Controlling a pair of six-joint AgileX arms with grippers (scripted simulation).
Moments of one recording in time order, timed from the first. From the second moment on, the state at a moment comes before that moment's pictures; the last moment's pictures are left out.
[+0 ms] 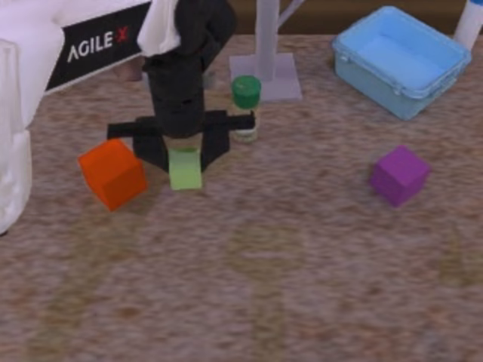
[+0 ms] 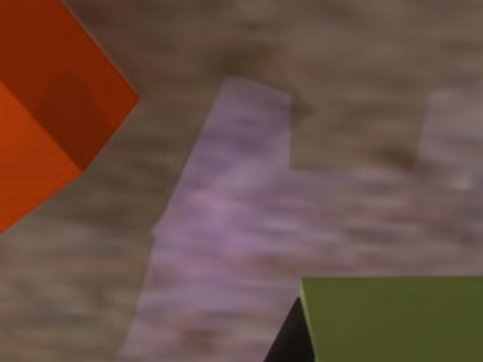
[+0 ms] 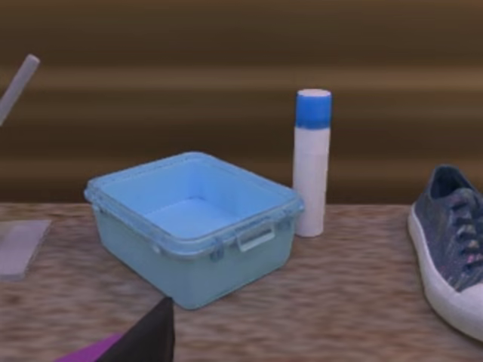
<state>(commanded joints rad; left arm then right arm) -0.48 2.25 1.87 -1.16 -0.01 -0.55 0.00 0.00 0.00 0.00 0.00 0.00</state>
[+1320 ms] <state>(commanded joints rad) -1.00 2.34 2.05 -1.26 -0.01 -0.99 0.00 0.00 0.00 0.00 0.00 0.00</state>
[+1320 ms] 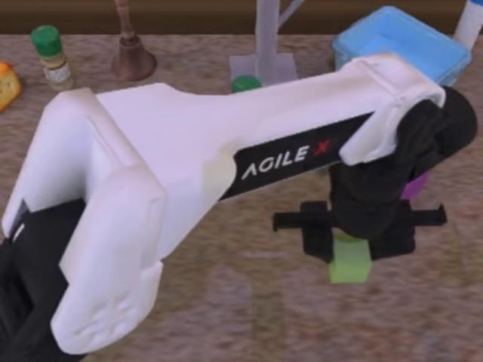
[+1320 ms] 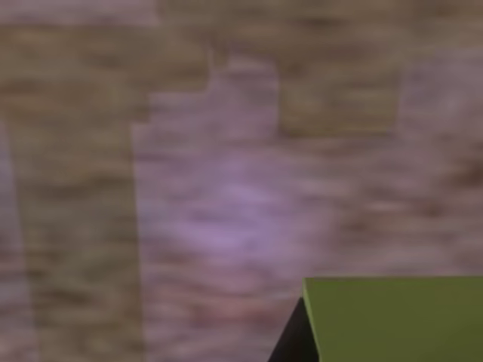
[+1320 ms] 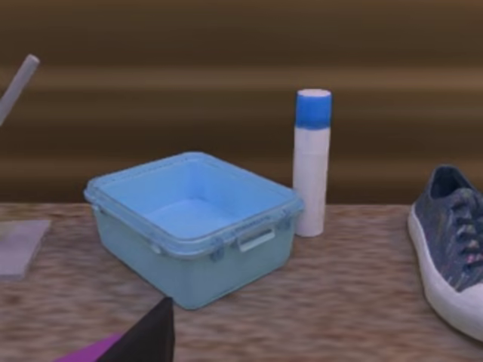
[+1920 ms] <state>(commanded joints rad) -1.01 2.37 1.87 -1.05 -0.01 -0.99 0.00 0.00 0.00 0.00 0.00 0.00</state>
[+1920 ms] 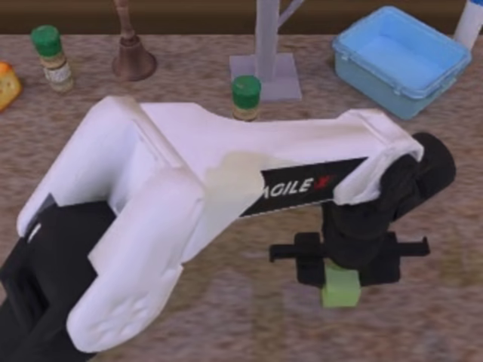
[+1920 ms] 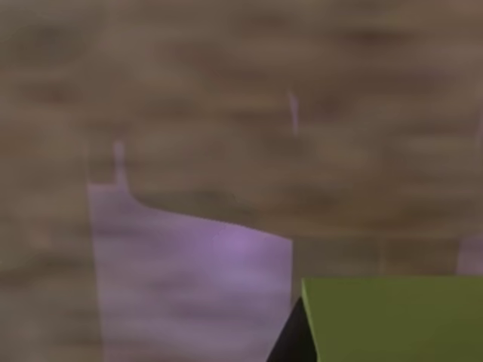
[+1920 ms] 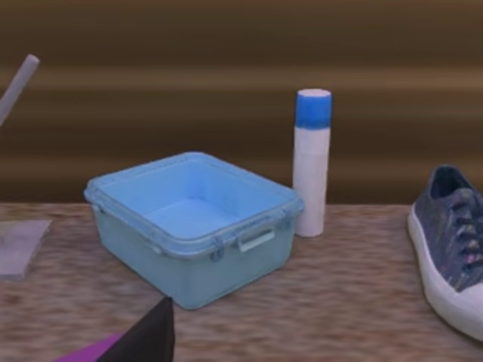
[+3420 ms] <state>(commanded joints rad) -1.00 2.37 1.91 -1.09 -0.01 -0.99 0.00 0.00 0.00 0.00 0.00 0.00</state>
